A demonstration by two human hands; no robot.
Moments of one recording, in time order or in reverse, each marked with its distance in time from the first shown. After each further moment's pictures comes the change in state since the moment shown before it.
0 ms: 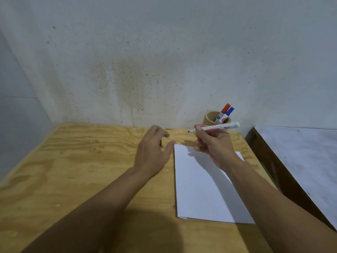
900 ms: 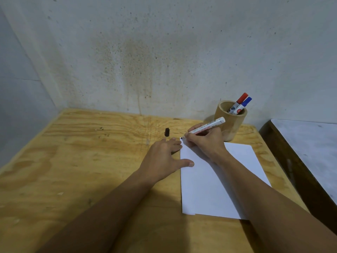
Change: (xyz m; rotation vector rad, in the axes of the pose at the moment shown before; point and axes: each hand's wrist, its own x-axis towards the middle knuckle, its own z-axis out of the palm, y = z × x) left_hand -0.027 -0.009 0.012 -0.032 -0.435 -0.197; right_hand 0.018 0.043 0.026 -0.394 -0.048 -0.139
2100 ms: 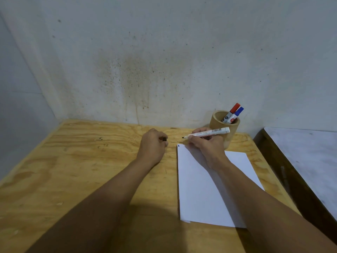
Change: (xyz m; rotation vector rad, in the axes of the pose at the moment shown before) left_hand 0.048 -0.007 -0.020 -0.042 0.242 -0.214; right_hand -0.005 -0.019 -0.006 0.398 0.062 0.095
